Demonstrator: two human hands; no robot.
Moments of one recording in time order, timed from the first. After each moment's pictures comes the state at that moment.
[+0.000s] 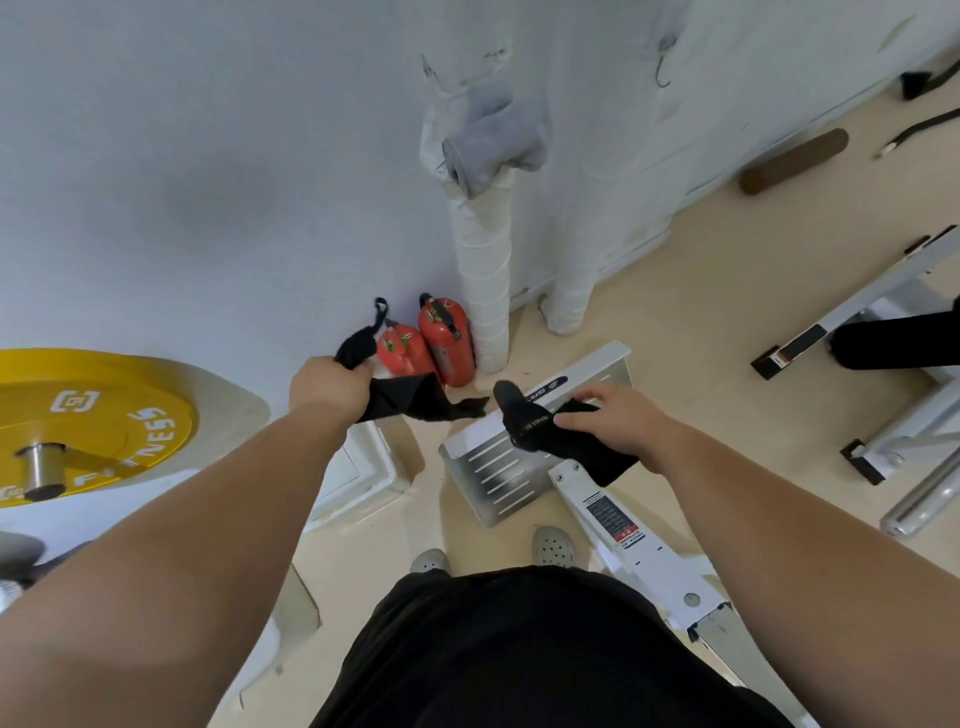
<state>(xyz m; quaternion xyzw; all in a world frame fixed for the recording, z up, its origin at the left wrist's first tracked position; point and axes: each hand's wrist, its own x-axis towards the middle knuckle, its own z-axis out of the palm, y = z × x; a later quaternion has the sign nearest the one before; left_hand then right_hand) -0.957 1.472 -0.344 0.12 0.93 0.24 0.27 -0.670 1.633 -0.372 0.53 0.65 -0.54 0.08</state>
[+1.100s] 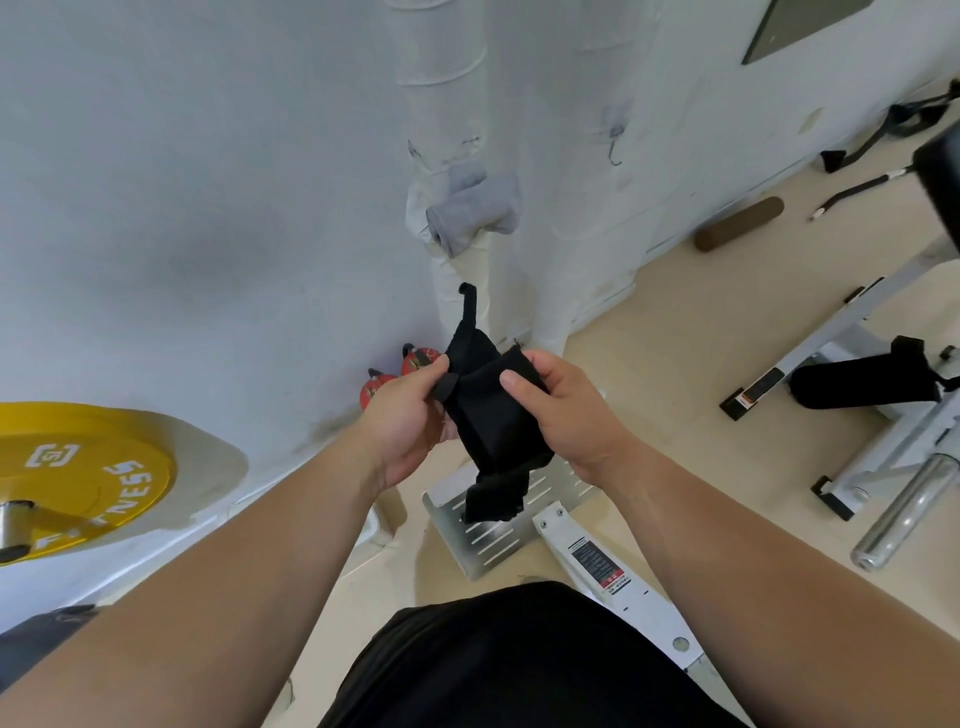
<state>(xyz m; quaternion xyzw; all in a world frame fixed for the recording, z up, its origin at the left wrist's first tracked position) -0.862 1.506 -0.250 0.15 0.57 0.54 0.61 -0.714 1.599 -0.284 0.34 0.59 -0.70 -0.20</state>
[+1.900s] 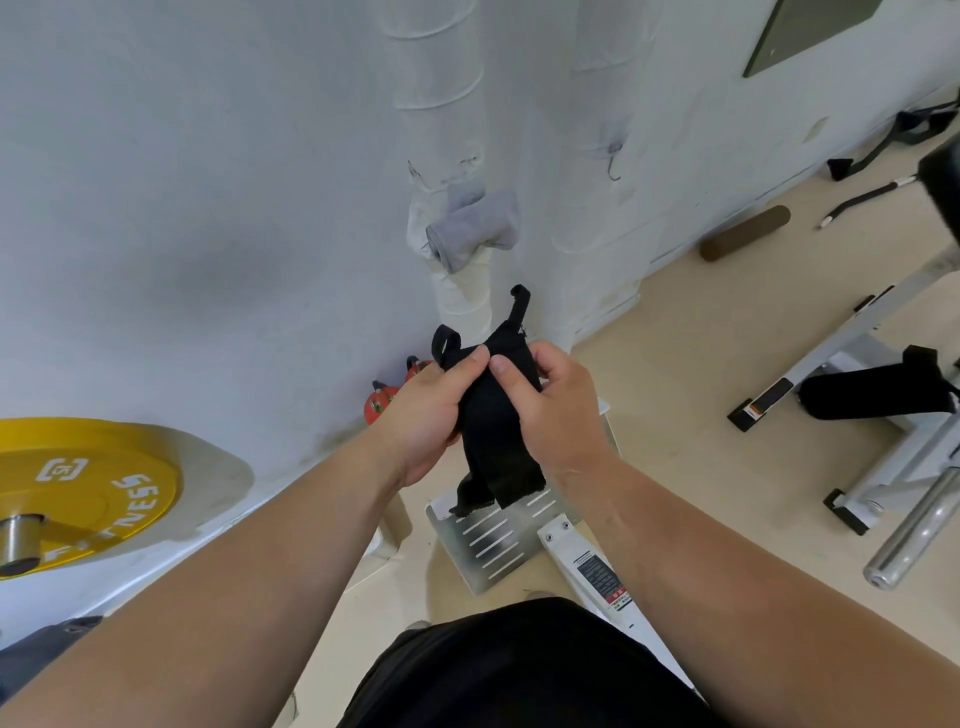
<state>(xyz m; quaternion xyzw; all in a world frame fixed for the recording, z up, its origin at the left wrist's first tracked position) -0.849 1.524 -0.226 0.22 0.64 0.49 0.54 -0.733 1.595 -0.269 0.39 0.64 -0.56 -0.36</state>
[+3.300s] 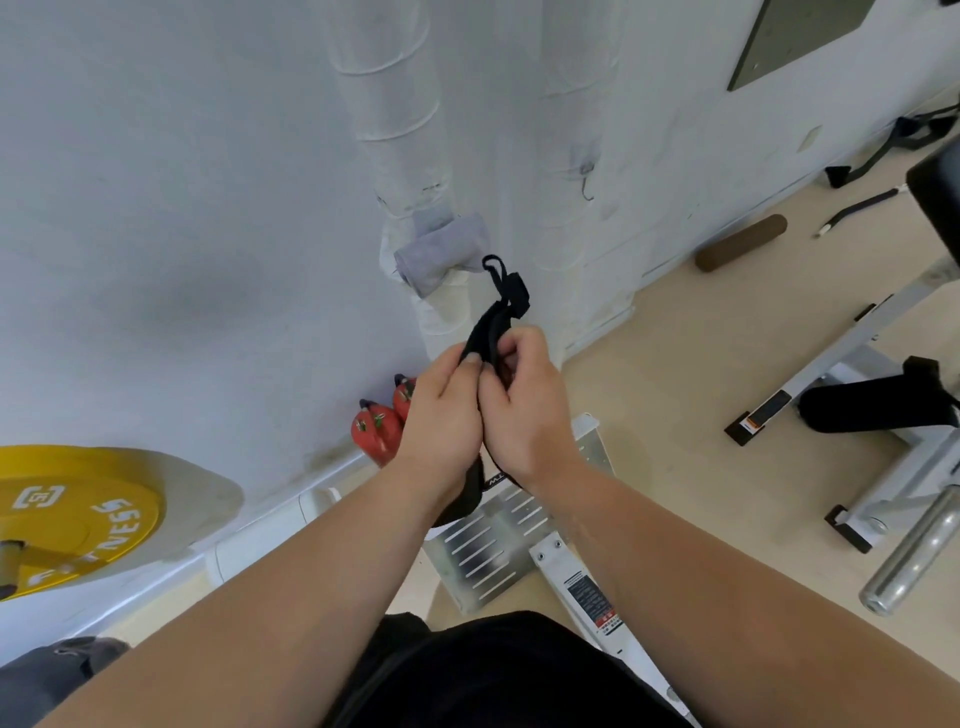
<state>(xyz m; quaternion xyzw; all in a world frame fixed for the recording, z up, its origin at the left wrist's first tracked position) -0.786 1.577 -0.222 0.24 0.68 0.59 0.37 -0.722 1.630 -0.251 0.40 0.70 -0.48 -0.35</state>
